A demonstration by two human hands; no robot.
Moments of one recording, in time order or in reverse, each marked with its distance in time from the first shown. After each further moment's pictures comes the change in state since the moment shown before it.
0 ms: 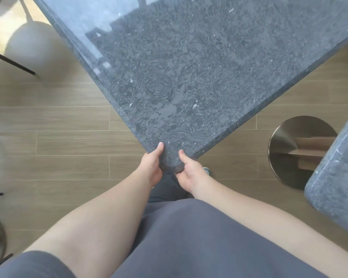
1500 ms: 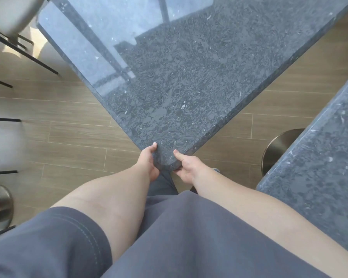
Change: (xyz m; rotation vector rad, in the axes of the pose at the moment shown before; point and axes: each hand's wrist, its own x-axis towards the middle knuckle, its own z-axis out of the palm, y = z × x) left_hand -0.028 -0.122 0.128 -0.169 0.145 -0.047; right_hand -0.032 -0.125 -0.138 -0.315 -0.162 0.152
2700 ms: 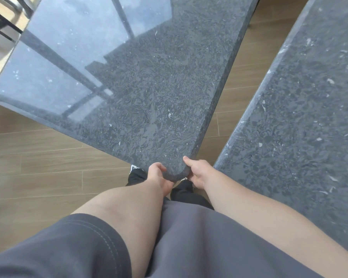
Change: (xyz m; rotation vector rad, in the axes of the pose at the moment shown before) left_hand -0.035 -0.146 0.136 -0.017 0.115 -0.096; right_hand -0.056 -0.083 -0.171 -0.077 0.203 -0.150
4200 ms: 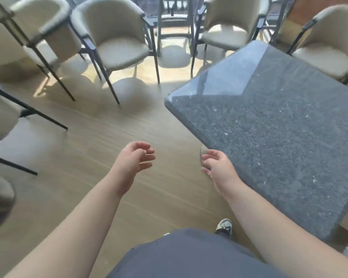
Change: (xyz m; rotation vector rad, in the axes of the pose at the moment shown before) left_hand -0.132 0.384 -0.465 0.276 -0.150 0.890; right_hand -0.144 0.158 0.468 -0.607 -0.129 -0.630
